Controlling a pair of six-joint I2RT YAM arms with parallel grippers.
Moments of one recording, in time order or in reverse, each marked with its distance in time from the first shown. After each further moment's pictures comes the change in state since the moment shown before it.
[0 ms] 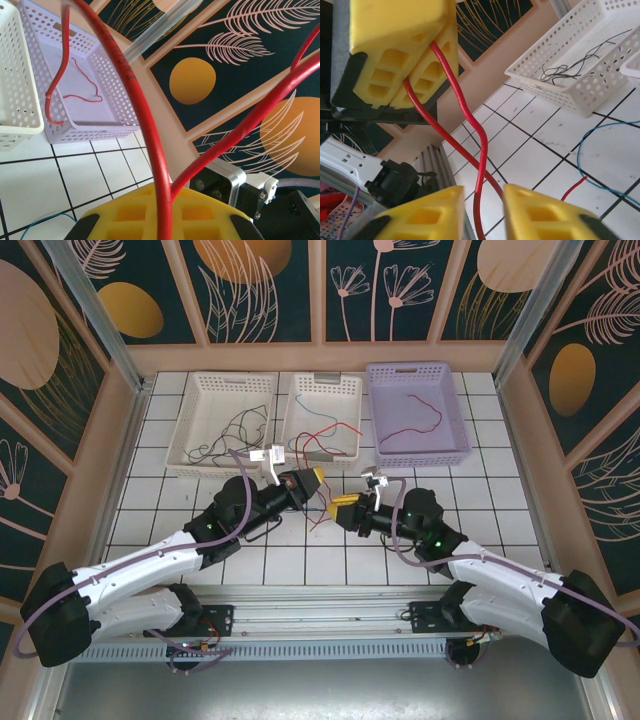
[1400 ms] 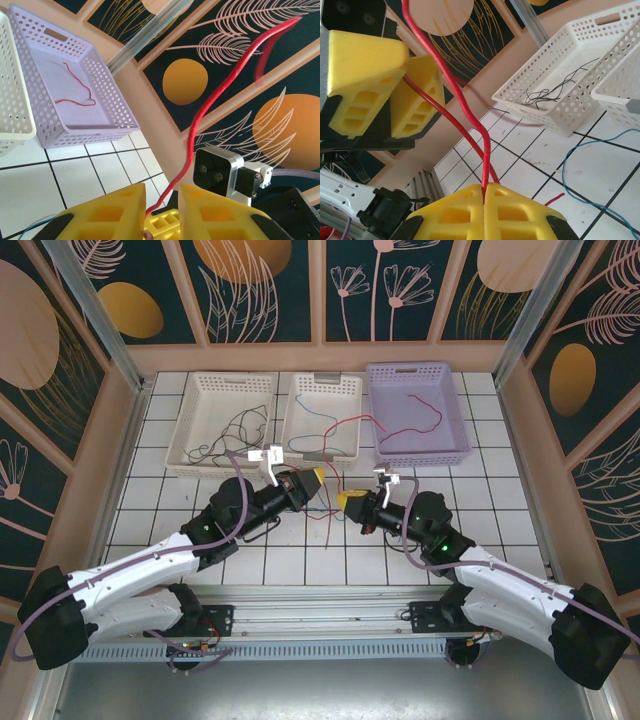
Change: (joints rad) left arm -0.005 -0.030 0.000 -0.001 0.008 0.024; right arm -0.014 -0.088 -0.016 -0.016 0.117 0.039
